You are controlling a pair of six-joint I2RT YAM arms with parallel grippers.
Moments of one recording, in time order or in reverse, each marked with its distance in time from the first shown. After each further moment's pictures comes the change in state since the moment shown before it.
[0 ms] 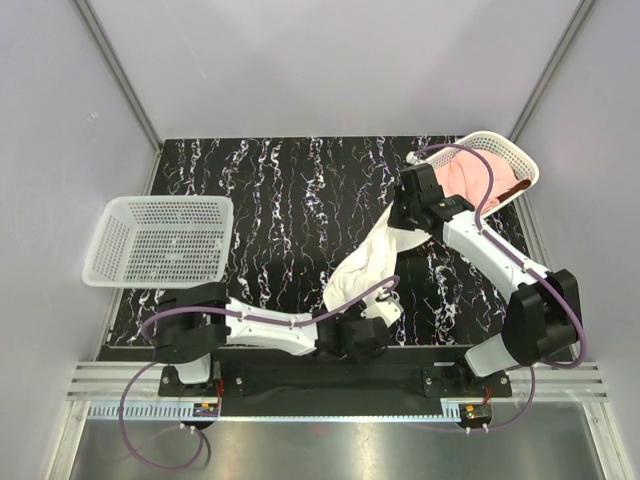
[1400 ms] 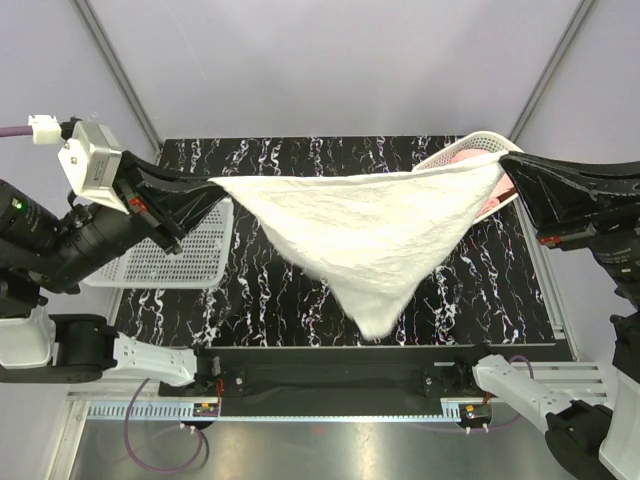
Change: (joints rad) left arm 0.069 -0.560 1.312 -0.753 -0.034 0.435; right arm -0.003 -0.595 0.734 0.120 -0.492 -0.130
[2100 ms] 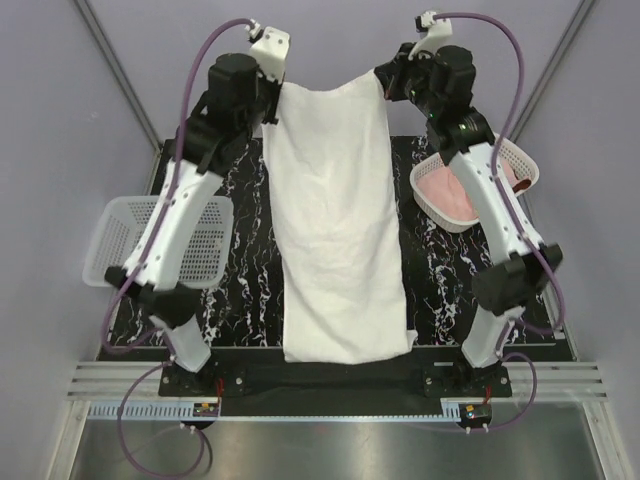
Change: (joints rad) left arm 0.830 0.512 -0.044 0.232 0.124 0.146; right arm -0.061 0.832 0.129 0.138 0.279 -0.137
